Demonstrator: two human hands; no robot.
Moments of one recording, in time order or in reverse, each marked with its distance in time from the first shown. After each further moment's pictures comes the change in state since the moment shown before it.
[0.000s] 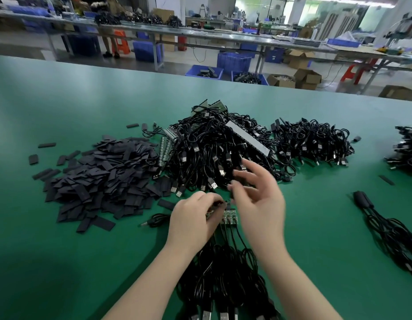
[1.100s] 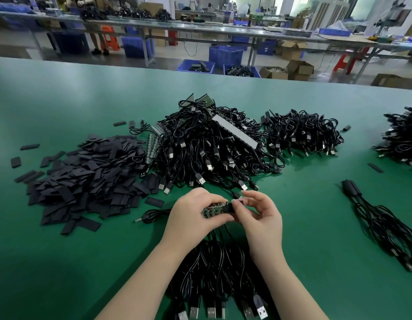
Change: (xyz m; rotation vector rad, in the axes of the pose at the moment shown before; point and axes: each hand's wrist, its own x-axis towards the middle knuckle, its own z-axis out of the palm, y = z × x) left_hand 0.001 0.010 0.010 -0.301 -0.134 -0.052; right_hand -0.018 0.065 -0.034 0.239 0.073 0.309
